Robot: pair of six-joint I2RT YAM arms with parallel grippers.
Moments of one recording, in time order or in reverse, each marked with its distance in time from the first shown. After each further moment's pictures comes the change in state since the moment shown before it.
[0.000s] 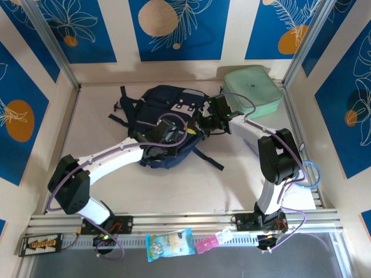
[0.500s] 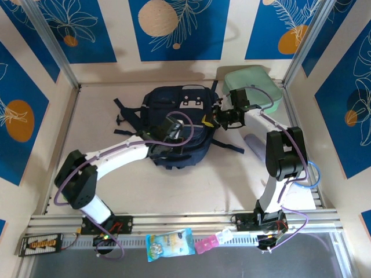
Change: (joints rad) left arm 0.034 0.048 0.017 0.087 0.060 0.100; right arm -0.203 0.015 0.044 -0.140 -0.047 -0.242
